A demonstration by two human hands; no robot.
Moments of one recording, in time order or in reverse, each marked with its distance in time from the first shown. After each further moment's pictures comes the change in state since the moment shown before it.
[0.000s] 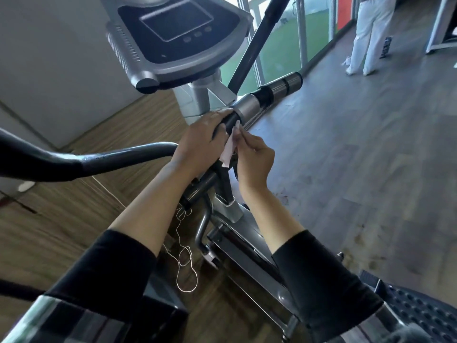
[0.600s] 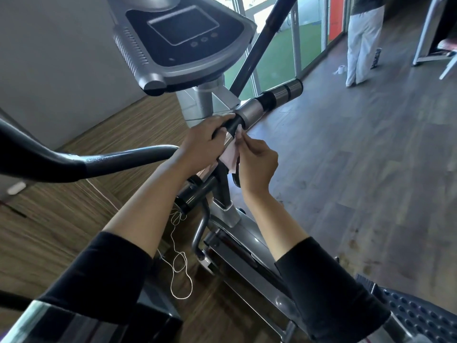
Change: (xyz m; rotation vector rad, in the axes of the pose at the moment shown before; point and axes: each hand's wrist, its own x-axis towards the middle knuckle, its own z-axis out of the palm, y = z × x) left_hand -0.006 0.006 -0.018 -0.161 -0.082 -0.066; right_hand -0.009 -0.010 0.004 -0.153 0.040 -0.096
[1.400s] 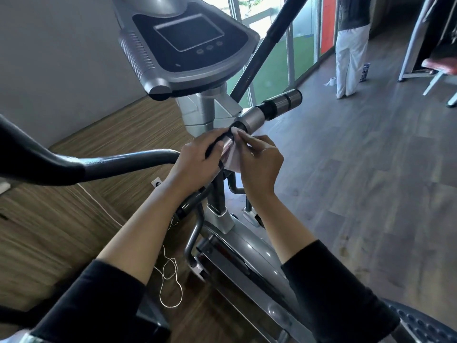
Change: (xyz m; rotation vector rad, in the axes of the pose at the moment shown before) left_hand -0.022 -0.016 0.000 -0.084 0.086 0.020; right_hand 0.006 -0.012 0.000 -0.305 -0.072 -0.328
